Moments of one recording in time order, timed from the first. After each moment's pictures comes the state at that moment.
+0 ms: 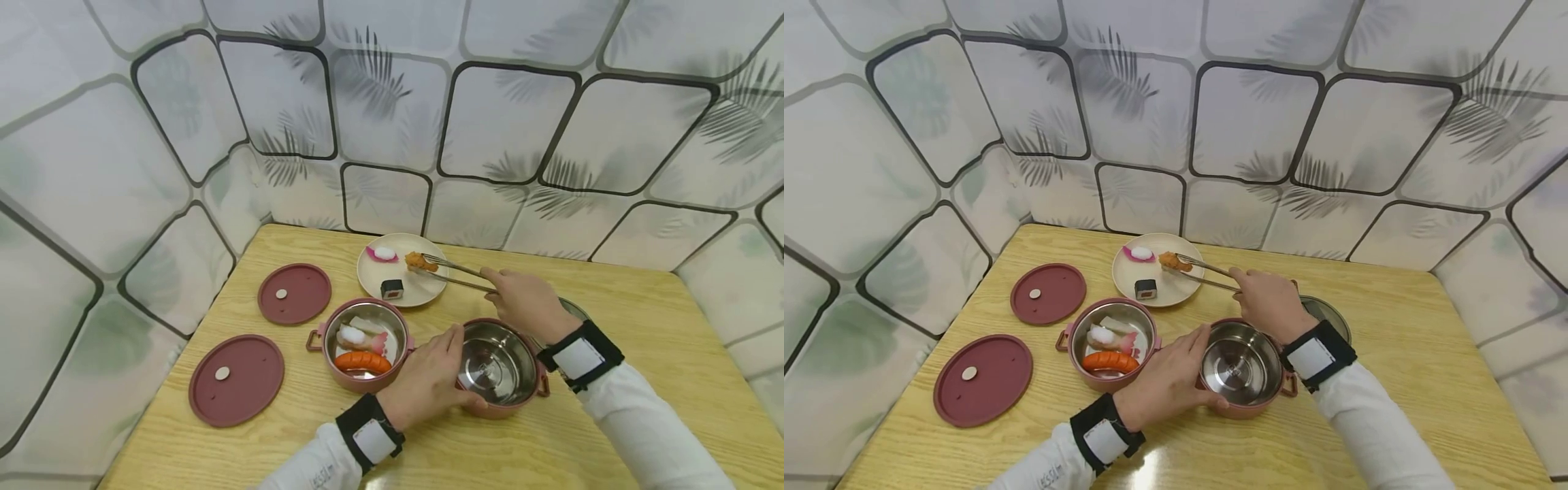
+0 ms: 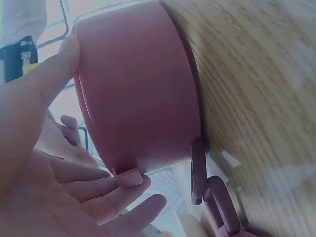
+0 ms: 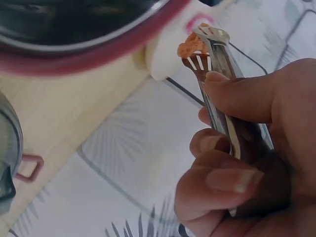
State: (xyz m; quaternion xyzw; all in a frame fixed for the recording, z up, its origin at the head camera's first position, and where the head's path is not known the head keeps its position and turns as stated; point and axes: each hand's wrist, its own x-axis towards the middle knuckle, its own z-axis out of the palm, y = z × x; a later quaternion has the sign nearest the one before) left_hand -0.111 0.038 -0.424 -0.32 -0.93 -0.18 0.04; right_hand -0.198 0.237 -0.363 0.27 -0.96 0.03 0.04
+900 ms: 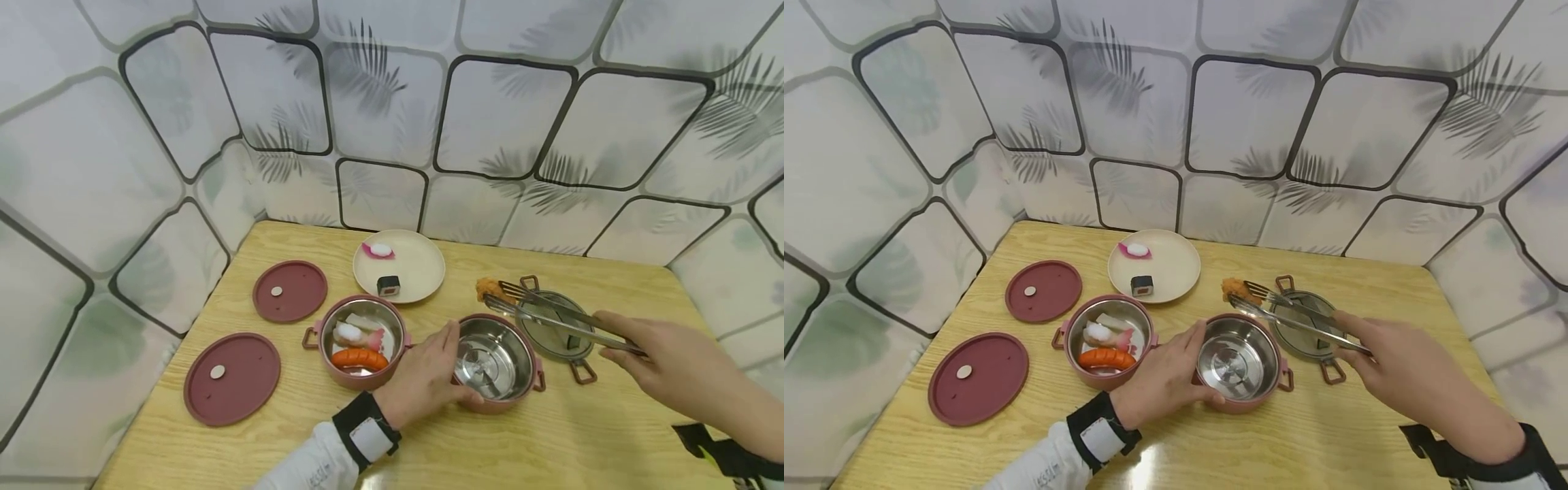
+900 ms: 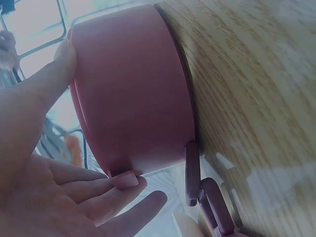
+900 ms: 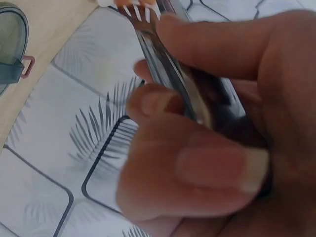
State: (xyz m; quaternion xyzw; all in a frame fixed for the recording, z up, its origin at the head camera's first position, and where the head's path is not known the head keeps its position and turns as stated) left_hand -0.110 0.037 -0.428 -0.31 -0.93 -0.20 0.02; right_hand -0.083 0.337 -0.292 0.21 -0.98 0.04 0.00
